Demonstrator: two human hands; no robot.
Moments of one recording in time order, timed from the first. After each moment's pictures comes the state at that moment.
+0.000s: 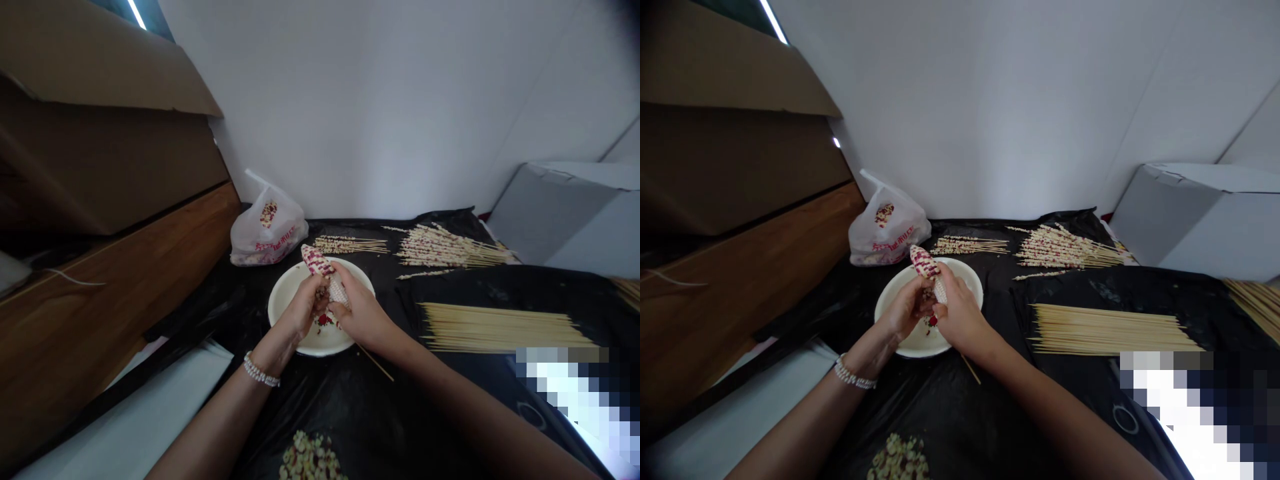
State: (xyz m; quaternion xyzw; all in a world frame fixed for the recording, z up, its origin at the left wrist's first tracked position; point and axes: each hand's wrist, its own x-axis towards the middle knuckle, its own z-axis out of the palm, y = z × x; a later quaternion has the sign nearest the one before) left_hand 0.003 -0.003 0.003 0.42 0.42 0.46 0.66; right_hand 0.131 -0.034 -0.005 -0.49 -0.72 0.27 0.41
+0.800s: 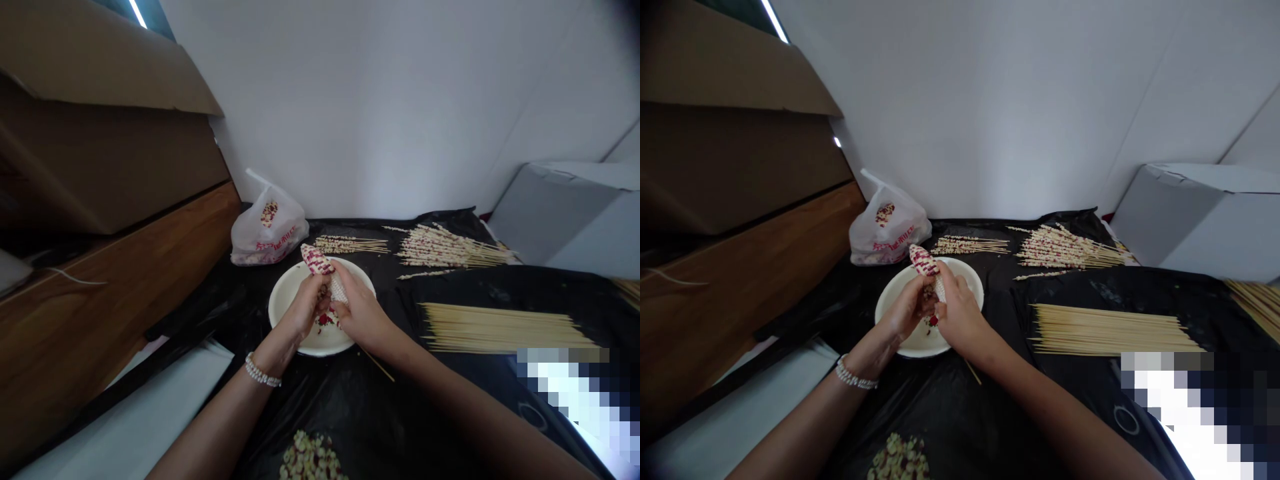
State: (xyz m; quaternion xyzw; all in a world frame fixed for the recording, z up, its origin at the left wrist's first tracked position) left_hand 0.005 -0.003 0.001 0.44 0.42 0.47 0.64; right_hand 0.129 -0.035 -0.009 -0.49 -0.73 0.25 0.41
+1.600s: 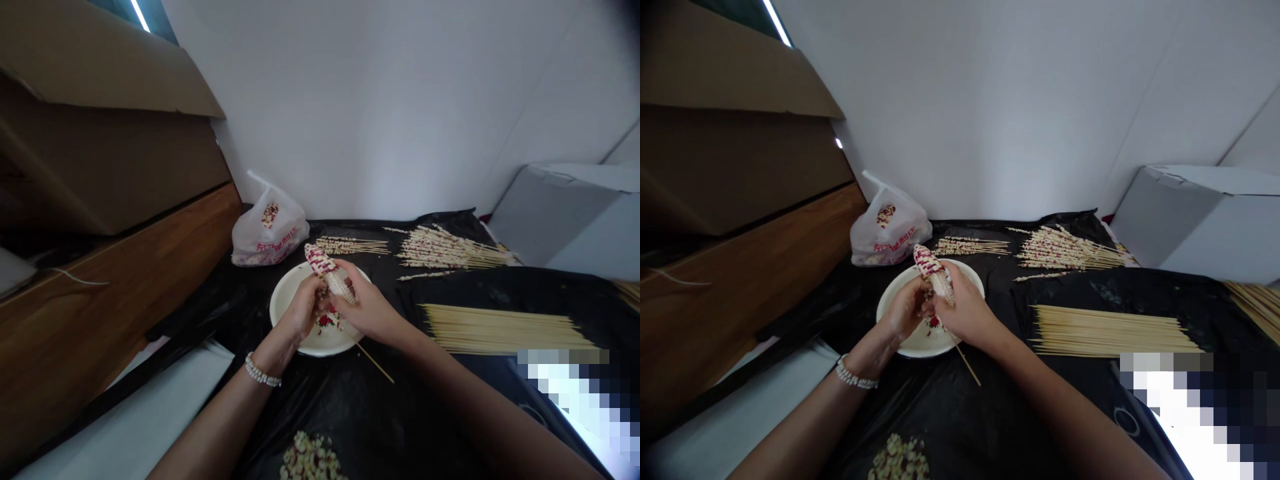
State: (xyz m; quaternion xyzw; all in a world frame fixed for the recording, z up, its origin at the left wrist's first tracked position) left_hand 0.003 -0.003 0.003 0.43 0.38 0.46 0.68; right_hand 0.139 -0.030 0.003 -0.47 -0.71 0.32 0.42
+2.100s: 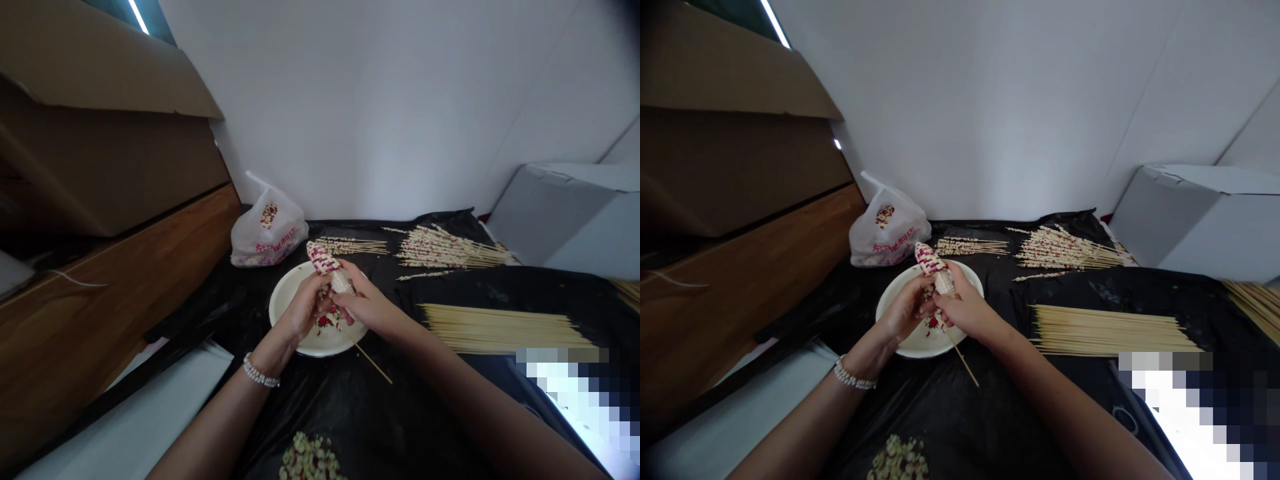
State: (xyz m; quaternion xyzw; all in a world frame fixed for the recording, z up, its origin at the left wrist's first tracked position) left_hand 0.000 -0.003 0.002 0.47 0.34 0.44 0.69; right_hand 0.138 -0.027 0.013 -0.45 -0.58 0.54 0.41
